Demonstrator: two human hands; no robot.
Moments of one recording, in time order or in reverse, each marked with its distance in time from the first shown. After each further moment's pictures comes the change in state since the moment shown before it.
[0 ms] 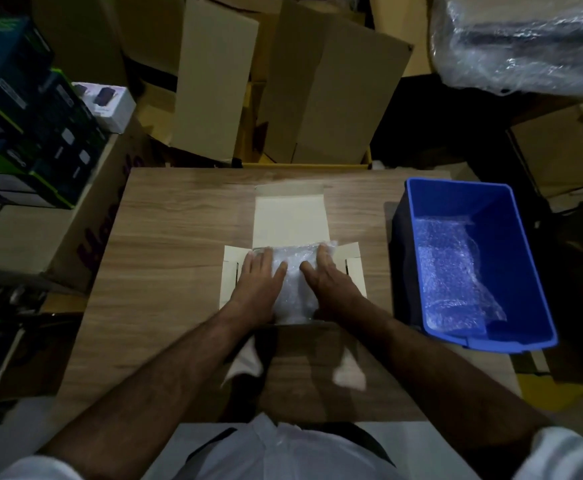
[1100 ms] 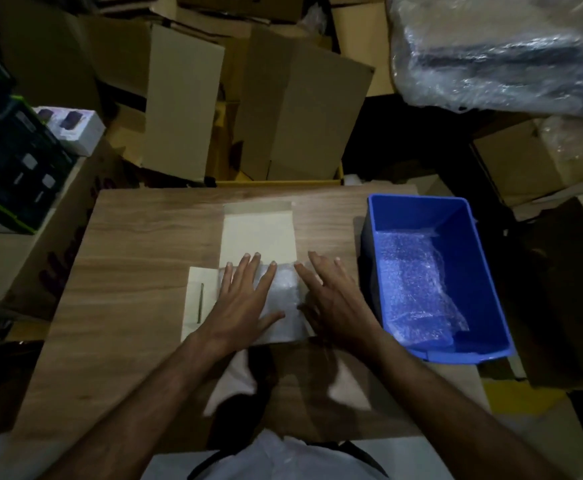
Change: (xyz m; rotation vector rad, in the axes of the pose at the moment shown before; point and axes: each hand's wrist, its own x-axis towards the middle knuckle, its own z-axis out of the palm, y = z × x) left_hand -0.005 0.031 -0.029 -0.316 0.251 0.063; right_hand -0.055 0.044 -0.032 0.013 0.389 -0.052
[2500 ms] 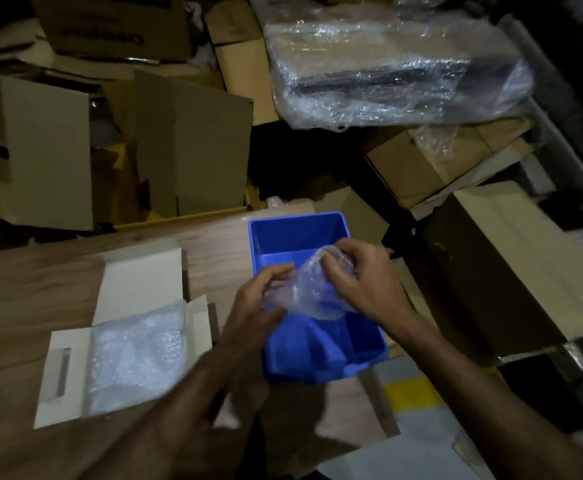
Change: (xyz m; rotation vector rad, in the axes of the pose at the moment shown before) left_hand 0.105 0.227 -0.015 -1.008 0.147 0.122; right_hand -0.086 0.171 -0.160 0.394 0.416 0.396
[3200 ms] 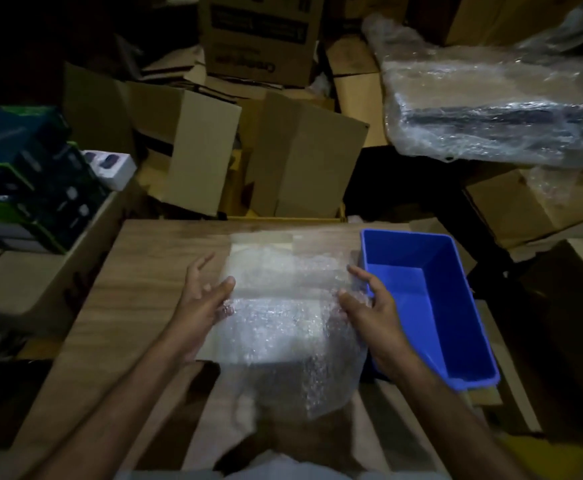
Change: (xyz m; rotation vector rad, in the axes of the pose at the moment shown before) left_hand -0.137 -0.015 -0.228 -0.425 0.480 -0.450; right_hand -0.061 -0.127 0.134 0.785 -0.177 0.454
